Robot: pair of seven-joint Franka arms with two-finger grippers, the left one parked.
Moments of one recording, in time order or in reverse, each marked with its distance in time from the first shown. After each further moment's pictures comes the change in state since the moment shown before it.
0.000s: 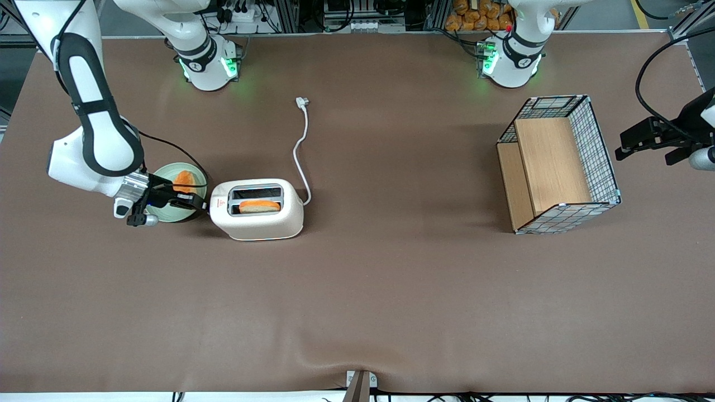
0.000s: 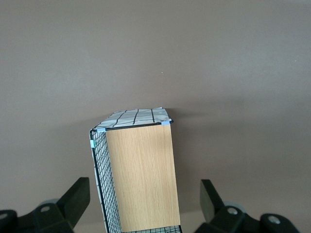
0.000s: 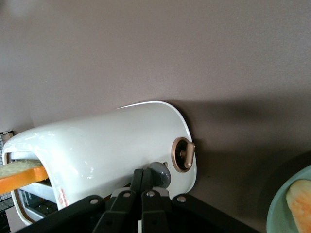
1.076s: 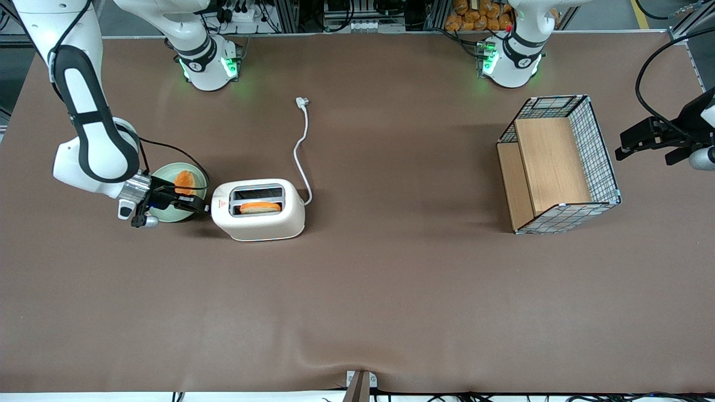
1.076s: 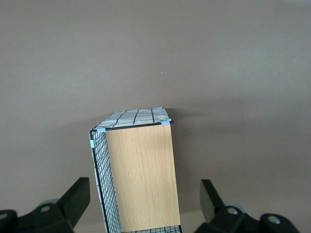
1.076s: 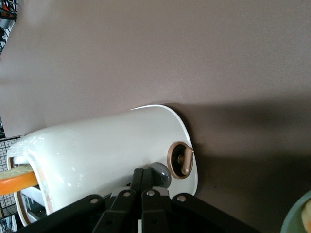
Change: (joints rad) arm -0.008 0.042 -0.005 -0.001 0.119 -0.011 -0.098
